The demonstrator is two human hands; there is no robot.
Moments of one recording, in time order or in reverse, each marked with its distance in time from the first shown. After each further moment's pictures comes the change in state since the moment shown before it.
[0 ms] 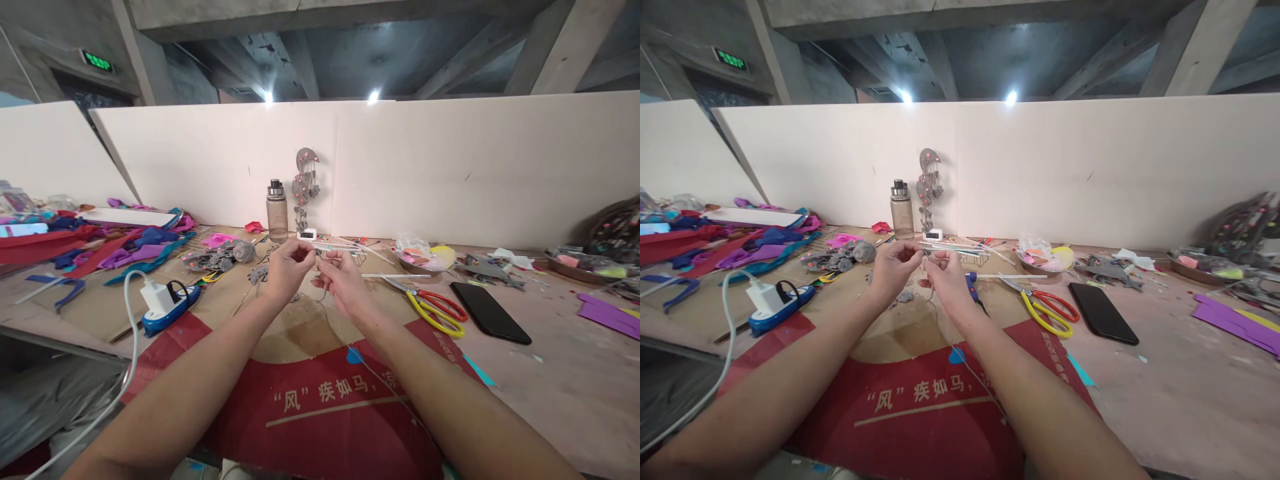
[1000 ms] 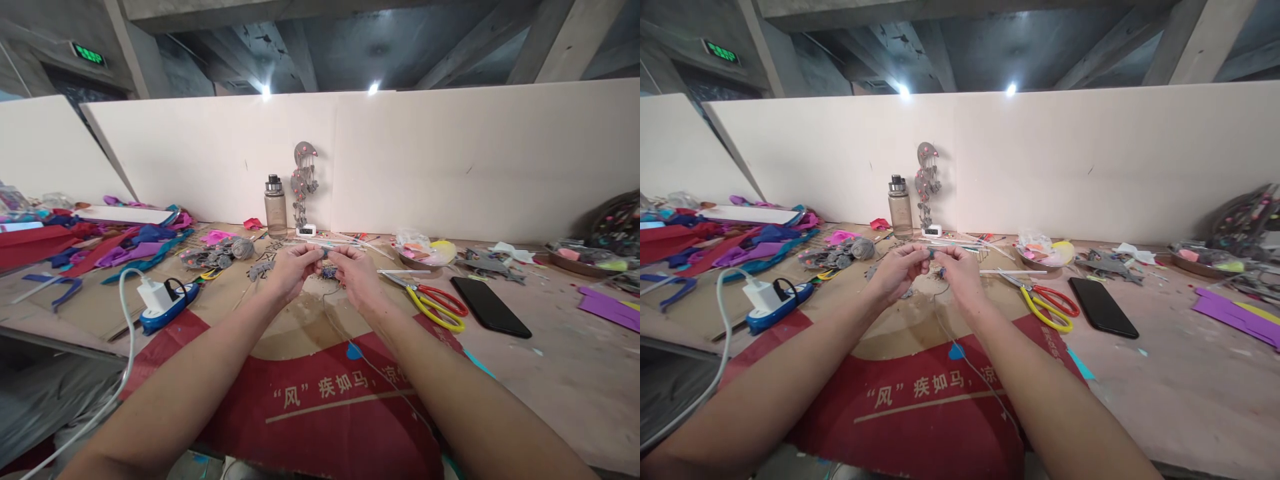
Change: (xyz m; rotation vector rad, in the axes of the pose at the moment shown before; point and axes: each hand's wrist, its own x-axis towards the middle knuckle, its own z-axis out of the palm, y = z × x) left_hand -0.001 0.004 0.007 -0.570 -0.293 -0.453; right_hand 0.008 -0.008 -0.019 -0.128 0.124 -0.010
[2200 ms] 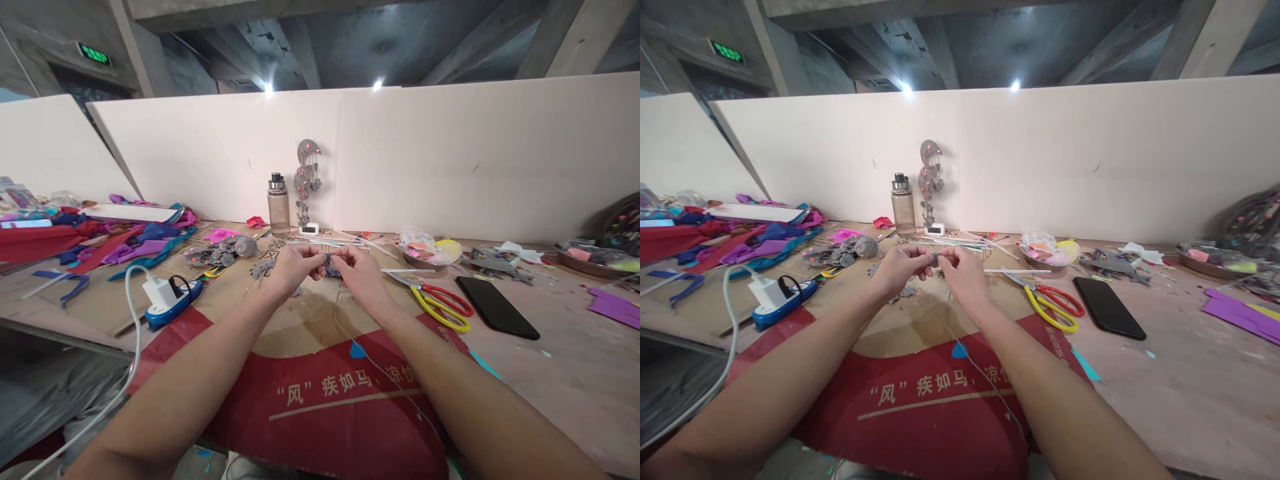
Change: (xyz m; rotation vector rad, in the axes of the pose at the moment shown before) left_hand 0.000 0.004 -0.006 0.399 -0.005 0.027; right_hand -0.001 -0.002 -0.015 -0.681 -0.035 -0.289
